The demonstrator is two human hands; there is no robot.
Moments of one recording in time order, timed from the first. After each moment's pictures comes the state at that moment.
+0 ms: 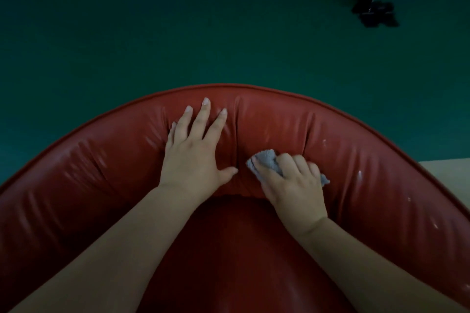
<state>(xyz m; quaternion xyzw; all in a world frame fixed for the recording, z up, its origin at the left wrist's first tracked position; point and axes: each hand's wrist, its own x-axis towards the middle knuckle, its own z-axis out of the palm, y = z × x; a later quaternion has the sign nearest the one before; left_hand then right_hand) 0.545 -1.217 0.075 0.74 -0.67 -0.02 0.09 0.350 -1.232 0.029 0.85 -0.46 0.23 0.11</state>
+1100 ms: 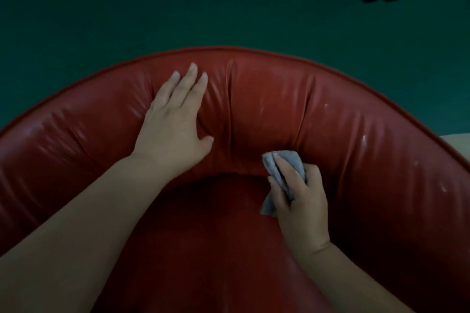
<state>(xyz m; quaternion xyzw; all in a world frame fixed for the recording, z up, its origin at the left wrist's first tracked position) 0.563 -1.213 0.070 0.71 -0.69 -0.05 0.12 0.330 -1.171 -0.017 0.73 -0.55 0.37 -0.17</state>
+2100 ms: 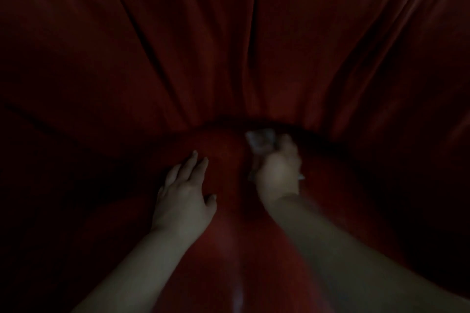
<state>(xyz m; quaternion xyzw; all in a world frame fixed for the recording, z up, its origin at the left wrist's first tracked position) 0.542 -1.088 -0.185 0.77 -0.59 -0.25 0.01 0.380 -1.172 -0.220 0.64 -0.72 0.12 -0.24</state>
